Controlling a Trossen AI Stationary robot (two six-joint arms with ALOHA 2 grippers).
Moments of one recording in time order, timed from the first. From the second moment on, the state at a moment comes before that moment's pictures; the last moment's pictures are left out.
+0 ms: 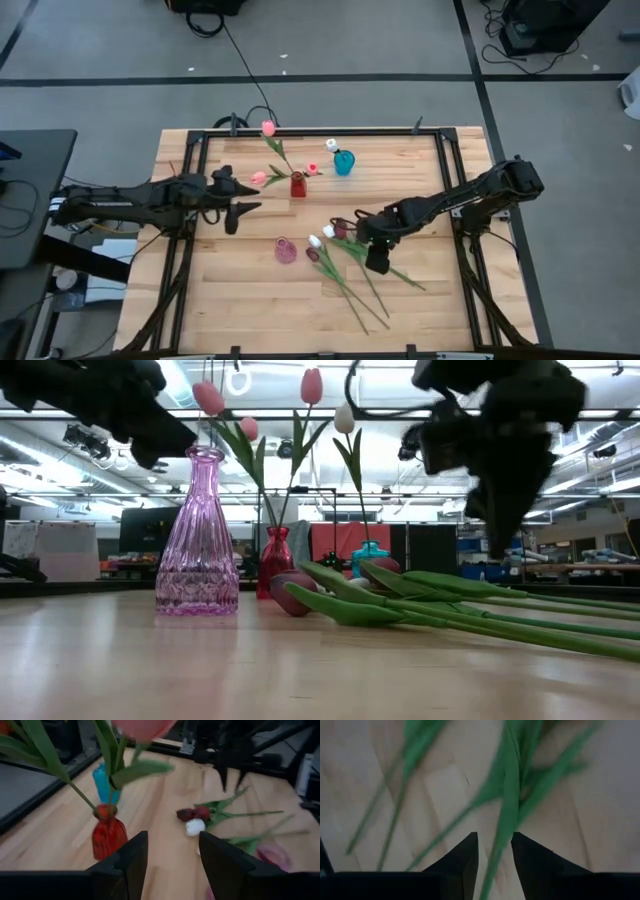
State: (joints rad) left arm 0.05 0.55 0.44 -0.21 -0.12 -0.17; right arm 0.18 1.57 0.96 -0.64 -0.17 0.59
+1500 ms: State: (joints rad) left arm -0.31 0.51 0.44 -0.14 -0.03 -0.19; right arm 0.29 1.57 0.87 -0.14 0.24 0.75
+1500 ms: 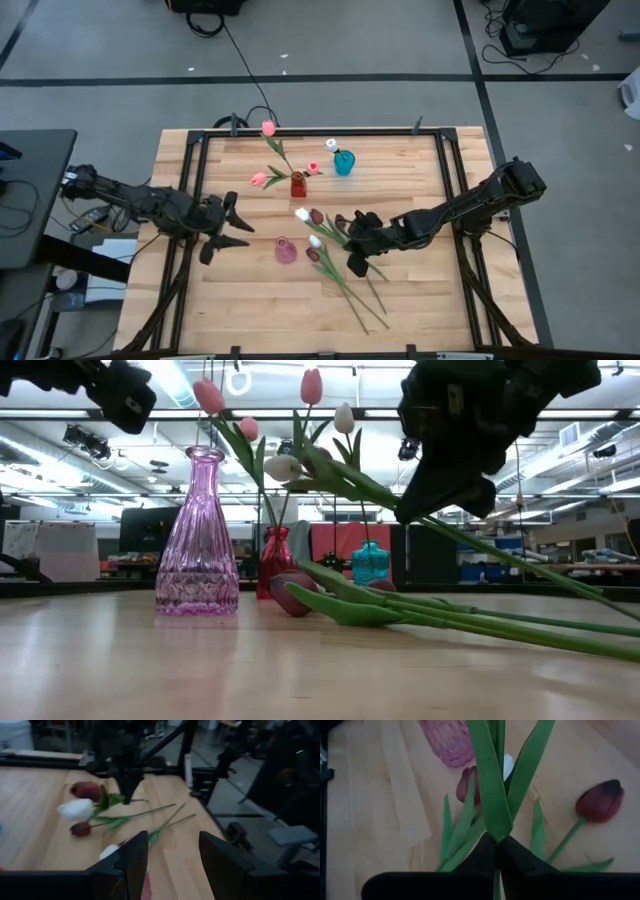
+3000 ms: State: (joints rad) left arm -0.32 0.61 0.44 -0.09 -0.12 -0.24; right arm 0.21 1.55 0.96 0.61 0.17 0.20
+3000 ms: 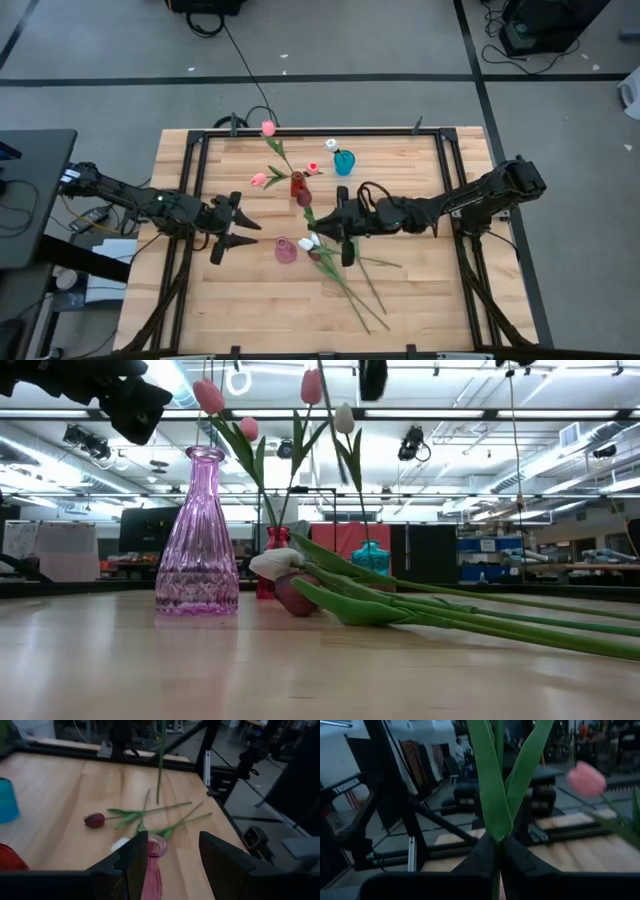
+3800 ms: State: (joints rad) left arm -0.38 0.74 0.27 0.21 -0.22 -0.36; right arm 0.12 1.90 1.38 0.69 -0.05 -0.07
